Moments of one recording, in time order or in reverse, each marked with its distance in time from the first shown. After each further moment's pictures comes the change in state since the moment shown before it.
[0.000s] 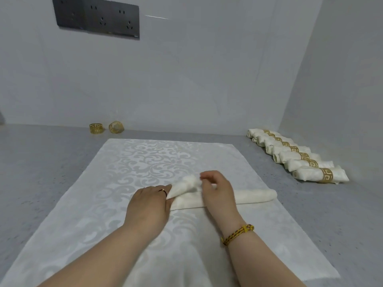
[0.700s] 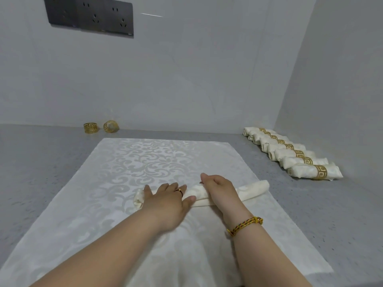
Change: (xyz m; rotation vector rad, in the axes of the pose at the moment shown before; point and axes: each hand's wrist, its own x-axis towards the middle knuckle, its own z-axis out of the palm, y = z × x) left_hand 0.018 0.036 -0.005 0.052 -0.526 -0.071; right_hand 0.008 0.004 -0.022 0.083 -0.153 0.279
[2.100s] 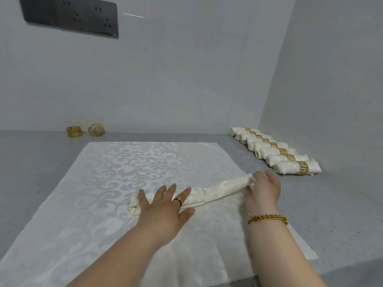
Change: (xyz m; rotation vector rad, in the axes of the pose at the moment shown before) left_hand -0.011 0.003 0.012 -0.014 0.065 0.075; right_hand -0.005 -0.008 -0.059 0.834 0.724 0.108
